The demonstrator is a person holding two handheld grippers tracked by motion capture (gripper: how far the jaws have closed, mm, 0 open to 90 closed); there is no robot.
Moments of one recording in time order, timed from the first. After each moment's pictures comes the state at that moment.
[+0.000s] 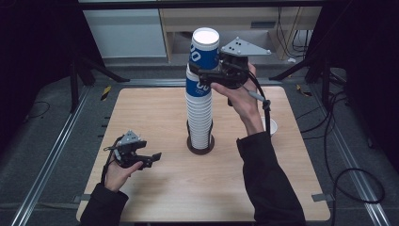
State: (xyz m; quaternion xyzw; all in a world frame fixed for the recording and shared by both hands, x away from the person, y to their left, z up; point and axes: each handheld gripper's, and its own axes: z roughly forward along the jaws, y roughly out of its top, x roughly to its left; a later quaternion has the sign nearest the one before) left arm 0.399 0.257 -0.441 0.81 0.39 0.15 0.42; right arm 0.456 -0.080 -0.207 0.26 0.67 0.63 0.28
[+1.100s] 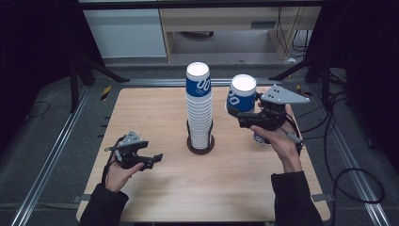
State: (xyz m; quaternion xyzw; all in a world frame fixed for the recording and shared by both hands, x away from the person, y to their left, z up) left arm 0.395 0.251 -0.437 0.81 0.37 0.15 0.42; right arm 0.404 -0.169 -0.291 0.29 0.71 0.59 0.27
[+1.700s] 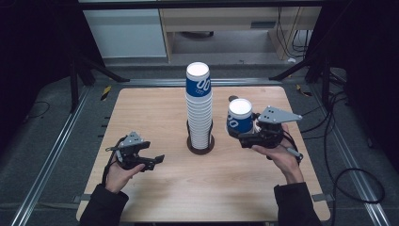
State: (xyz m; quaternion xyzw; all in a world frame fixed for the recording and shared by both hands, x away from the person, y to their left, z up) left arm 0.390 0.246 -0.432 0.82 0.36 0.14 0.43; right arm 0.394 -0.175 -0.344 0.27 0.75 0.56 0.22
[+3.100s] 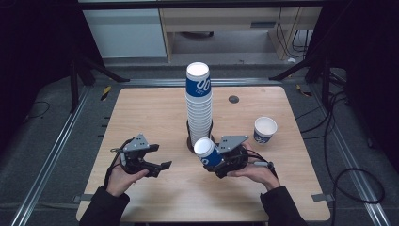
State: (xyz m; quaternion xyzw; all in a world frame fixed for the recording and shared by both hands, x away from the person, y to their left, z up) left arm 0.371 0.222 -0.412 0.84 0.29 0.11 0.45; right arm 0.391 -0.102 -0.427 0.13 0.88 0.44 0.12
